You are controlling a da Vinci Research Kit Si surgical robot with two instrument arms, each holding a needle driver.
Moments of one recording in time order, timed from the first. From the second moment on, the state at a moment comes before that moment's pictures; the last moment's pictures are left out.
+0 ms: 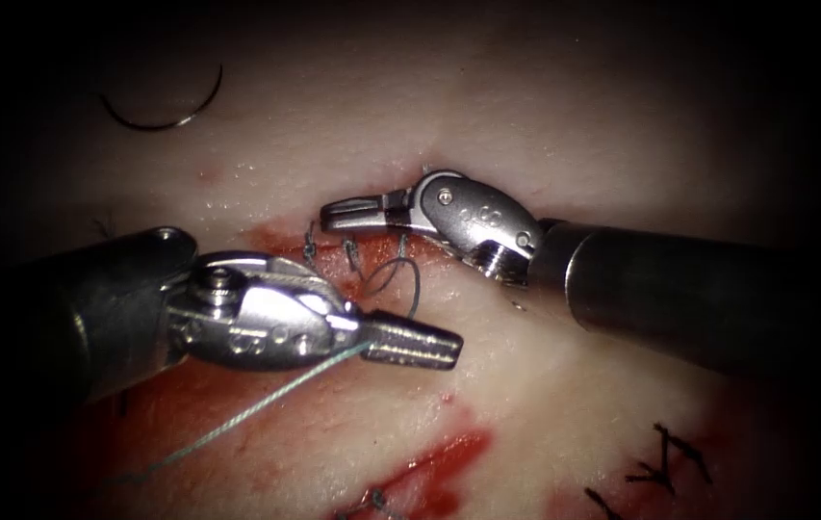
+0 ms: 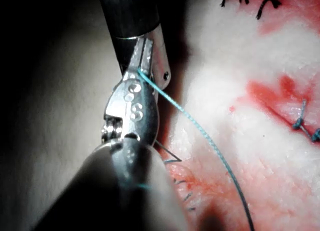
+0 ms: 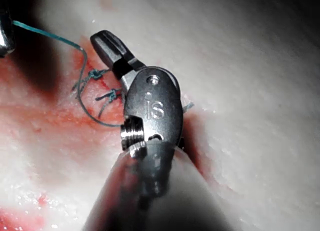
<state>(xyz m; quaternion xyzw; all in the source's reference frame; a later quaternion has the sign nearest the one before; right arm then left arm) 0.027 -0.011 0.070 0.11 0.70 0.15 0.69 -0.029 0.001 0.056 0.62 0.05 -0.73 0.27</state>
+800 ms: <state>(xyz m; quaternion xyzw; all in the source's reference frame) 0.029 -0.016 0.070 0.24 0.77 0.06 0.59 -0.025 0.011 0.061 0.62 0.01 -0.74 0.28</state>
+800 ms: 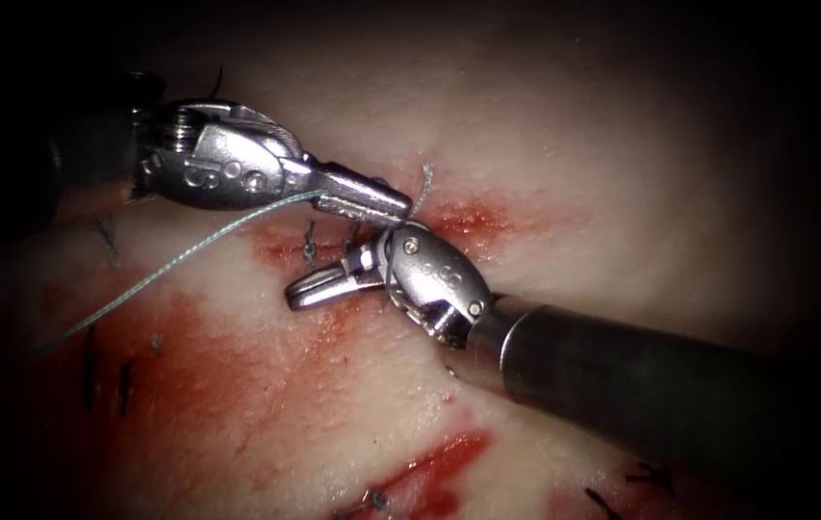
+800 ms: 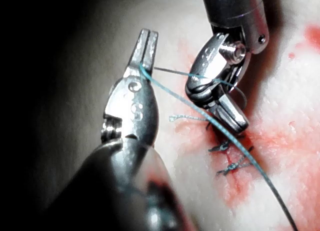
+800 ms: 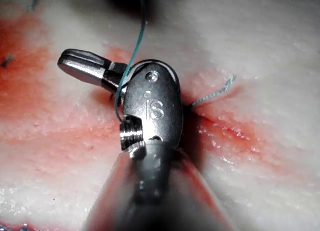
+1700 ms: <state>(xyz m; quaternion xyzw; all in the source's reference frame) 0.024 -0.014 0.068 0.20 0.79 0.19 0.55 -0.022 0.012 0.077 0.55 -0.03 -0.80 0.23</state>
